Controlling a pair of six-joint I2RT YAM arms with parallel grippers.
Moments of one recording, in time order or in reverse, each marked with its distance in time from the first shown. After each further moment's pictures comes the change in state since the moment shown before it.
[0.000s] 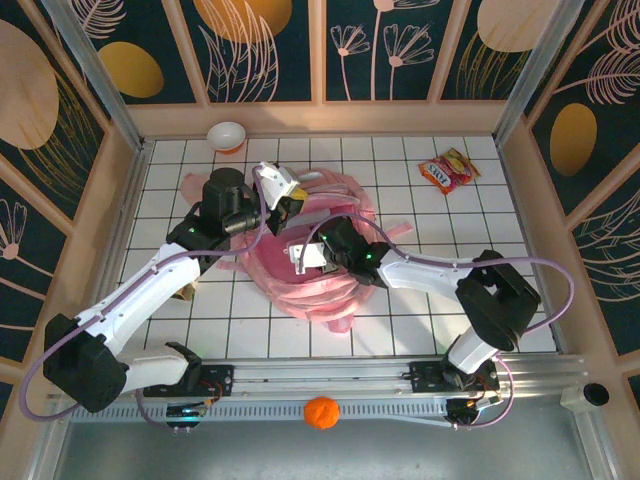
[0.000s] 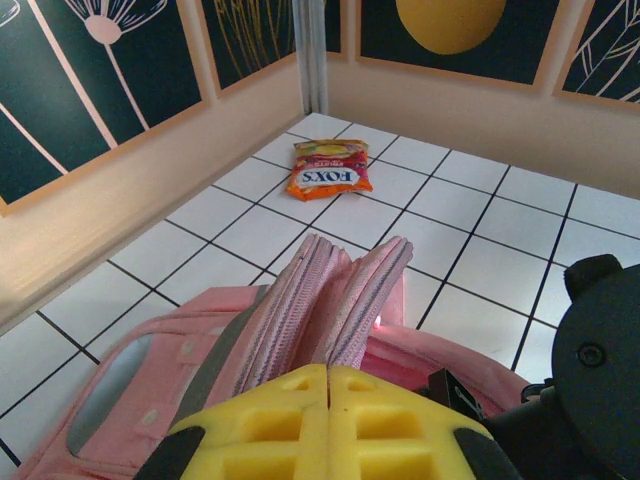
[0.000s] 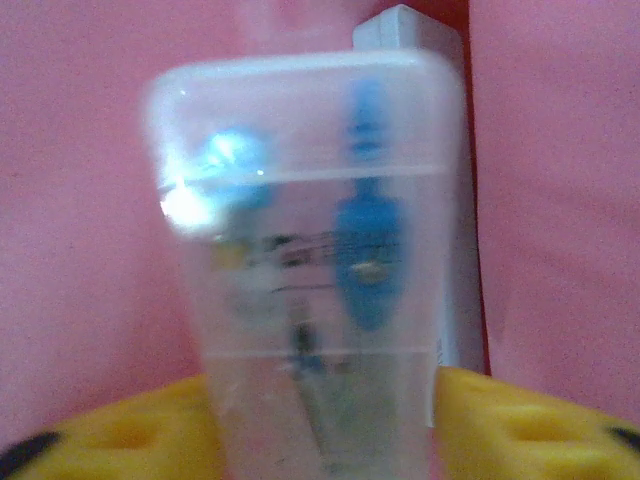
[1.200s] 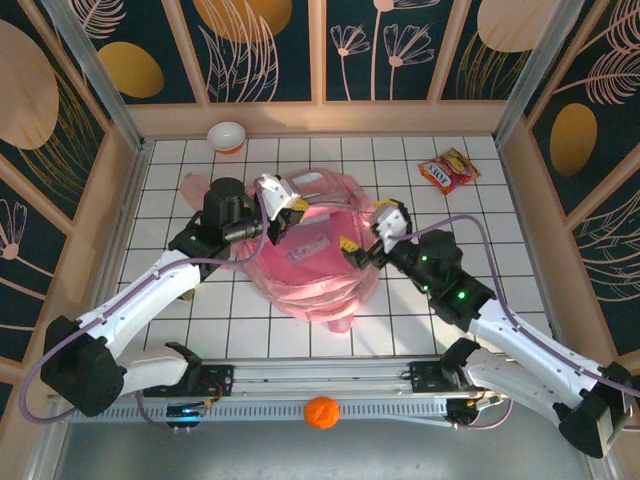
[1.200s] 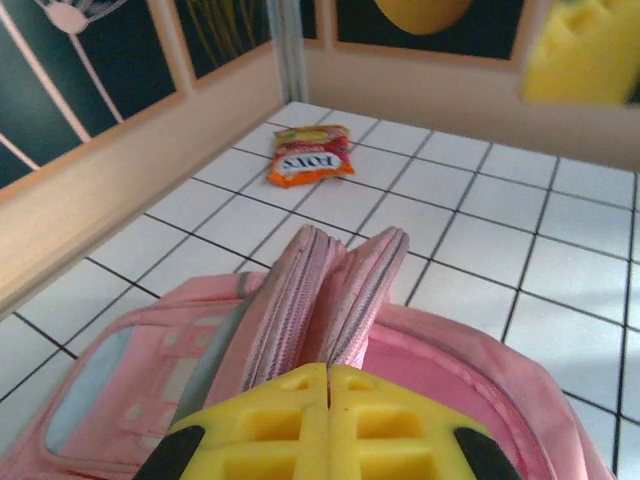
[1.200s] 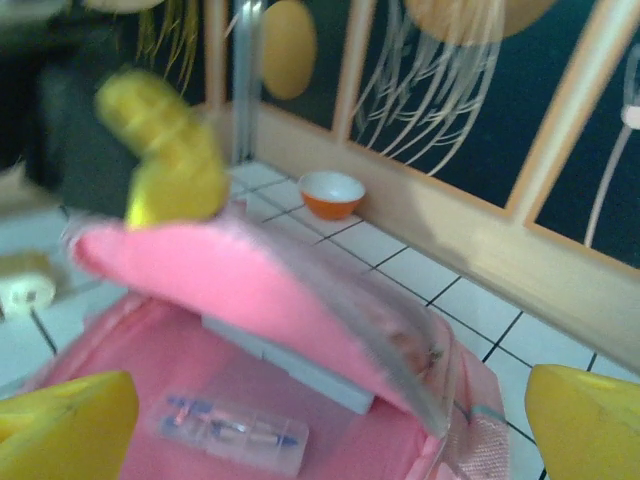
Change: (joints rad) left arm -0.007 -0.027 -0.103 0.054 0.042 0.056; right arm -0.169 -0.787 -0.306 0.104 -0.161 0.952
